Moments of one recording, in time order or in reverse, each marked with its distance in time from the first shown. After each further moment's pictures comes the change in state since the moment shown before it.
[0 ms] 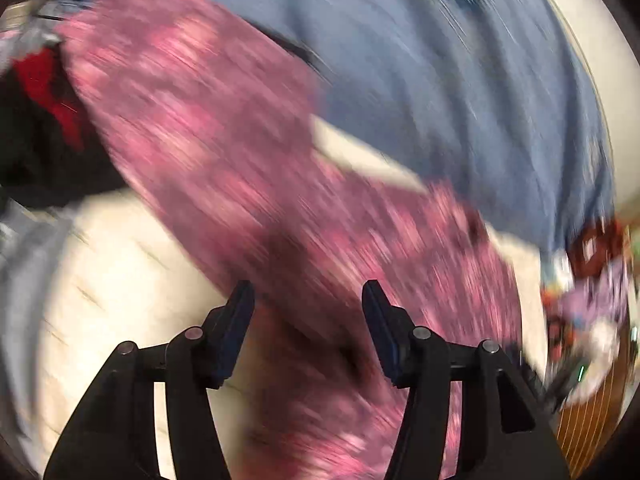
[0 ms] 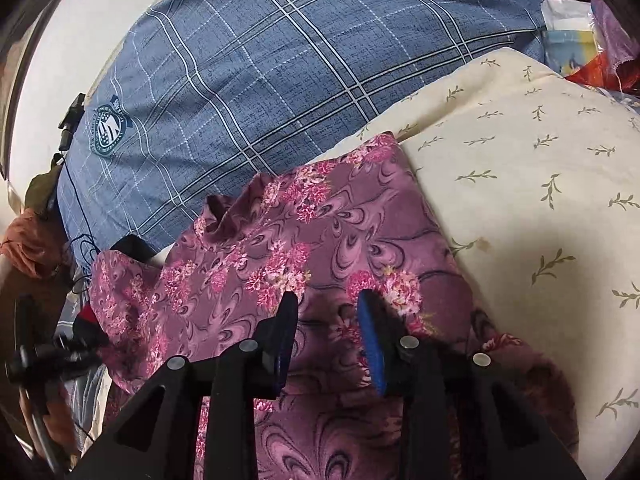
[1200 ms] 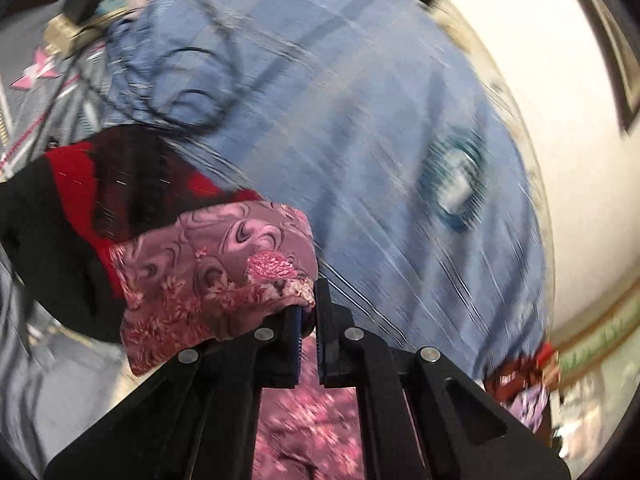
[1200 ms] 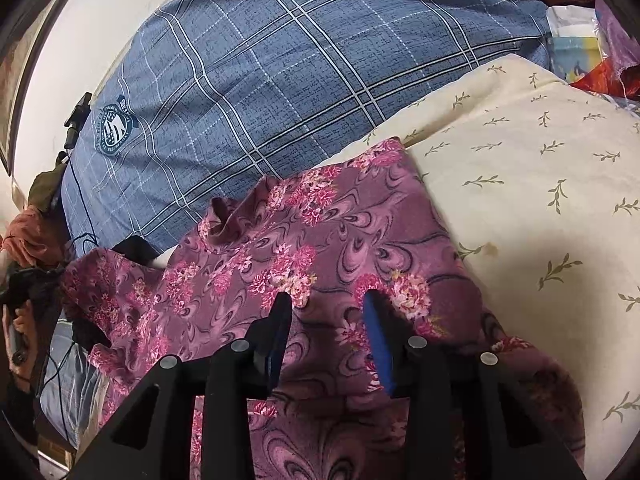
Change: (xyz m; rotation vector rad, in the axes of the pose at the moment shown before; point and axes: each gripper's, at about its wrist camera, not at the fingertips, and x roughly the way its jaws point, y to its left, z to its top) left arm -0.091 0.057 0.097 -0.203 -0.240 -0.262; right arm 0.004 0.002 -0.001 -0.016 -0.021 0.008
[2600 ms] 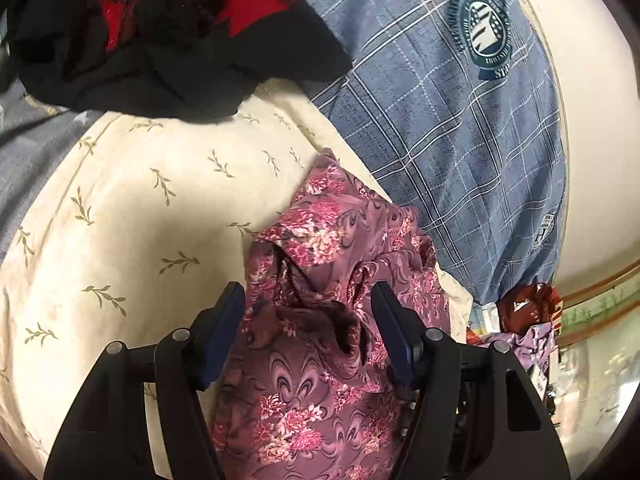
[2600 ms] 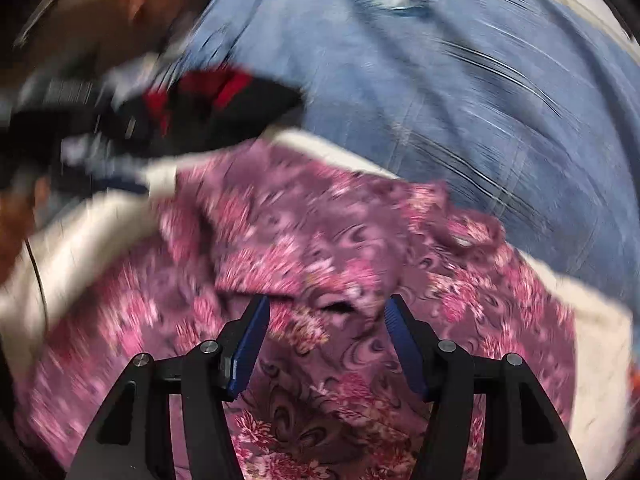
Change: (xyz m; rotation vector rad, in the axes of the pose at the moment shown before) left arm 0.010 0.028 -0.156 -0.084 0.278 0.018; right arm 0.041 0.227 -0.075 -1.005 0.184 -0.048
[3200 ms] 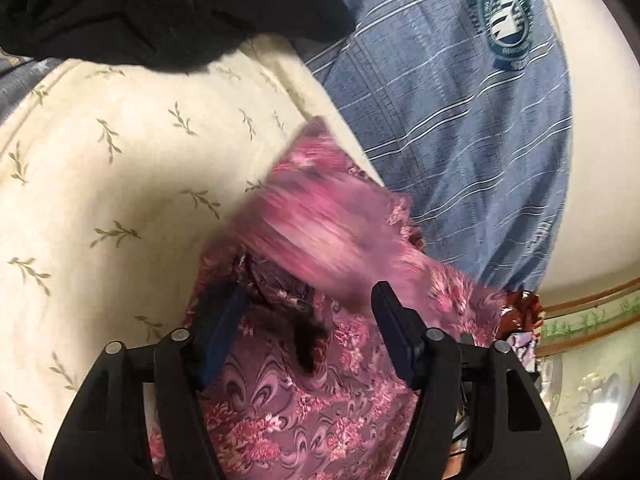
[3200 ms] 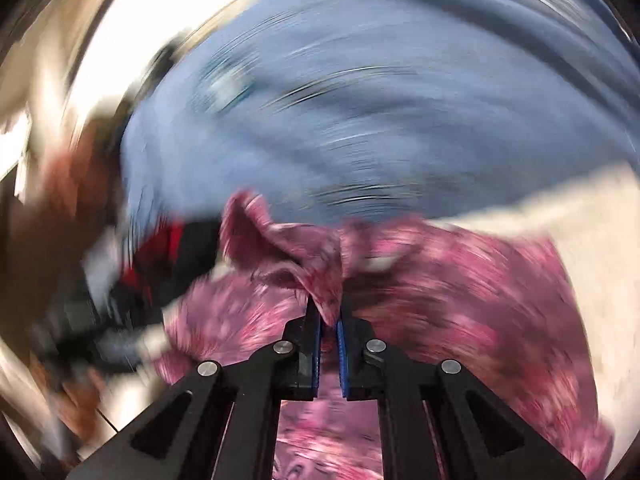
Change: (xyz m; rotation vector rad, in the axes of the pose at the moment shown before) left arm 0.046 -0.010 -0.005 -0.088 0.078 -0.034; right arm -0.044 -0.178 -0.070 0.909 -0.245 0.163
